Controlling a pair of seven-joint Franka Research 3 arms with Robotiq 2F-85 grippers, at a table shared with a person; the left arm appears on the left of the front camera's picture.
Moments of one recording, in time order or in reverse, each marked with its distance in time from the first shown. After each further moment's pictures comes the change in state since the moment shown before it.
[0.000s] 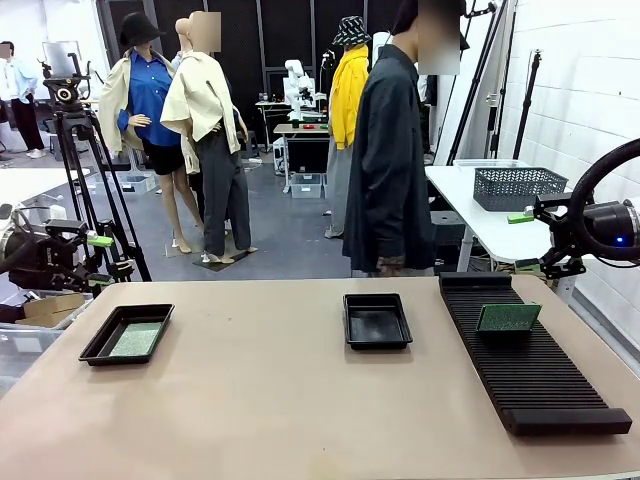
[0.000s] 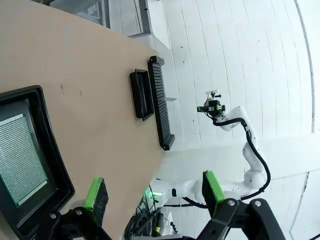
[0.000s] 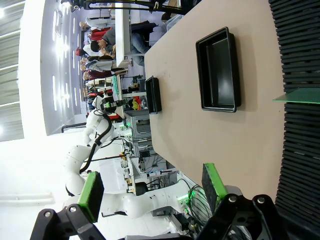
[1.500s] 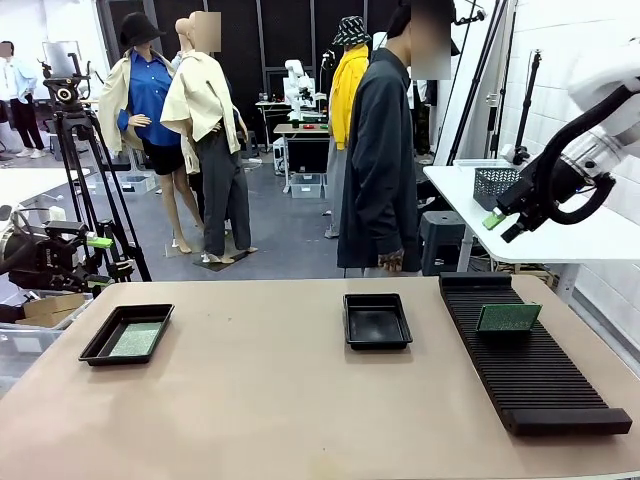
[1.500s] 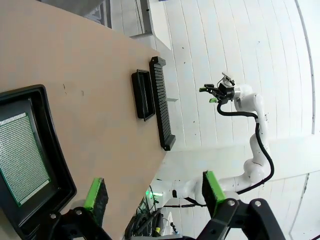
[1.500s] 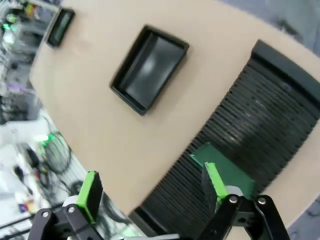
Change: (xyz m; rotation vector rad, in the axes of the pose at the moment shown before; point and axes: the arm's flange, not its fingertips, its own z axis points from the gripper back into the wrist) left arm 0.000 0.003 0.001 0.004 -0.003 0.006; right arm 0.093 0.083 -0.056 -0.537 0.408 0.721
